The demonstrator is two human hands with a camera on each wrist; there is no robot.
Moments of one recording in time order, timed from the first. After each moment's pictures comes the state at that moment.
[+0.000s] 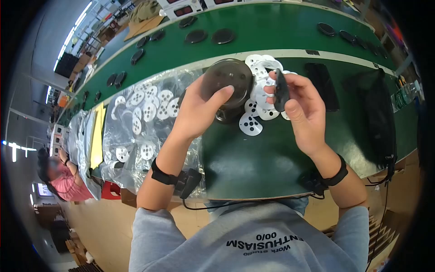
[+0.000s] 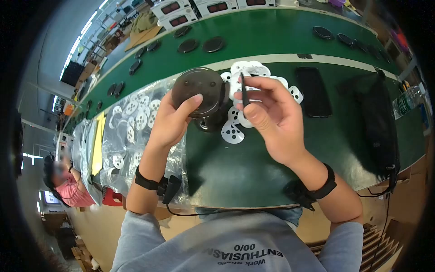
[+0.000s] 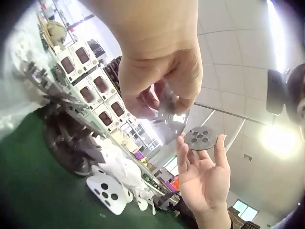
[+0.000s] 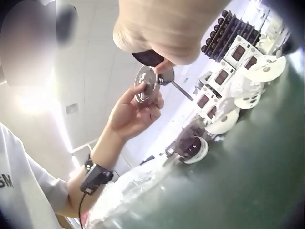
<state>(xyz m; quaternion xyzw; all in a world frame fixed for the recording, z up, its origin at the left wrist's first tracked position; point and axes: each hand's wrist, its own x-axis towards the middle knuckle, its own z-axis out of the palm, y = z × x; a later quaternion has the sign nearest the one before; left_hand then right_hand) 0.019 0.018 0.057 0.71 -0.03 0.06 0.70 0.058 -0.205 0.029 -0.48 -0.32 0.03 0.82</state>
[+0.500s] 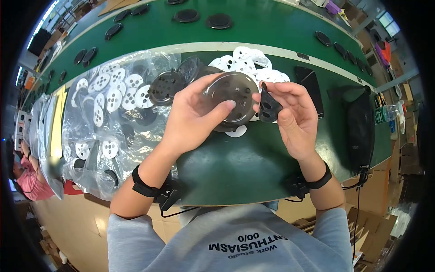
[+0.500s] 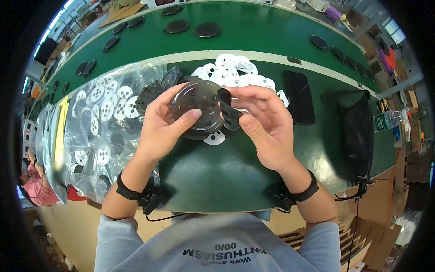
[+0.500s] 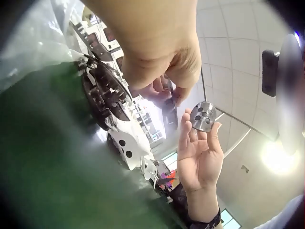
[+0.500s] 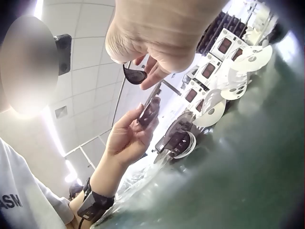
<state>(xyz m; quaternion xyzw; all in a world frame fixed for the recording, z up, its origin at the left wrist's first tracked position) 0.009 0.005 0.024 0.64 -0.03 0.06 0.77 0.070 -0.209 0.018 -0.52 -0.34 0.12 0.78</state>
